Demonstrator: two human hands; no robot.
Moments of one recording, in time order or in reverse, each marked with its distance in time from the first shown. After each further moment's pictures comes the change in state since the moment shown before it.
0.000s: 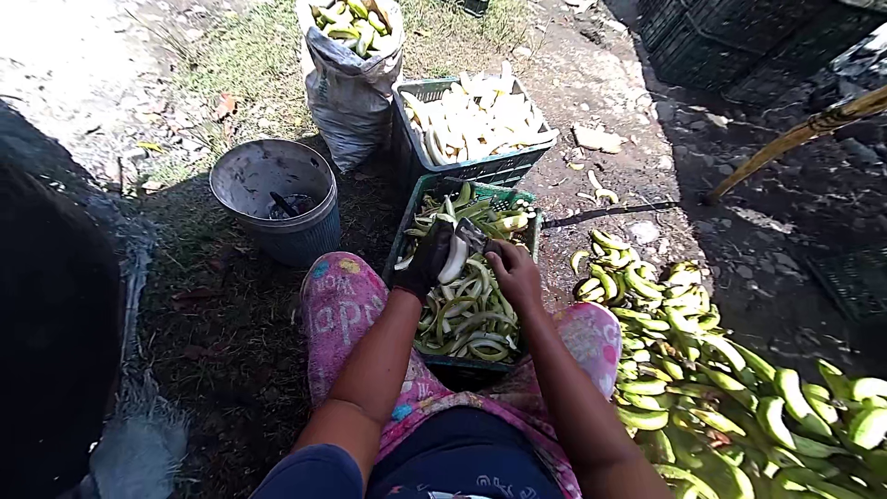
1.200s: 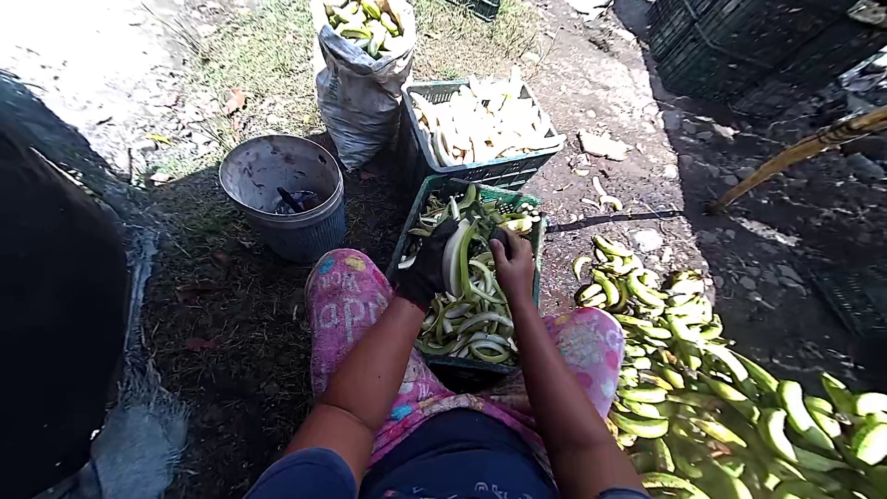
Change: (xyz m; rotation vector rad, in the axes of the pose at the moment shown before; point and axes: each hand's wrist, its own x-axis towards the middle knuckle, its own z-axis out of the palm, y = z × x) left_hand -0.011 0.011 0.000 -0.591 -0.185 0.127; right_hand 0.016 -0.015 0.017 0.205 0.146 0.036
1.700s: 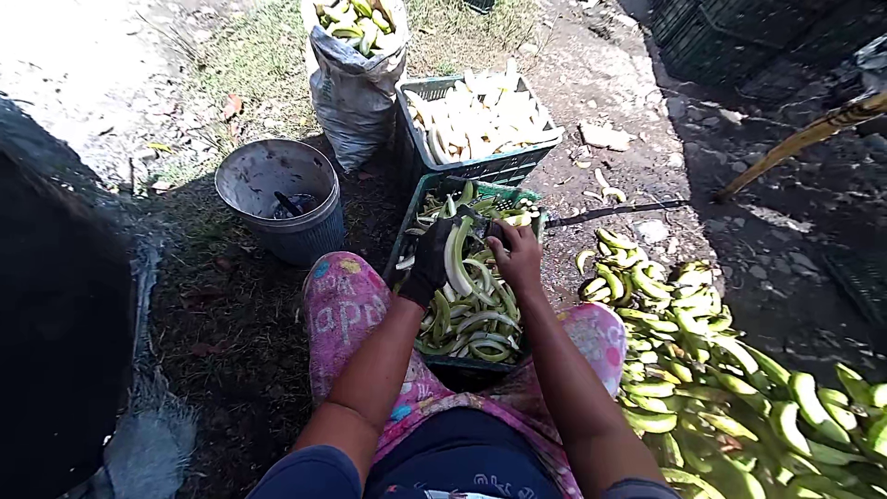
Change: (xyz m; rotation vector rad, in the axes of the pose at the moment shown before) left_hand 0.005 -0.003 0.009 0.759 0.191 0.154; right_hand 0.021 0.007 -0.017 -0.198 -0.065 -0.208
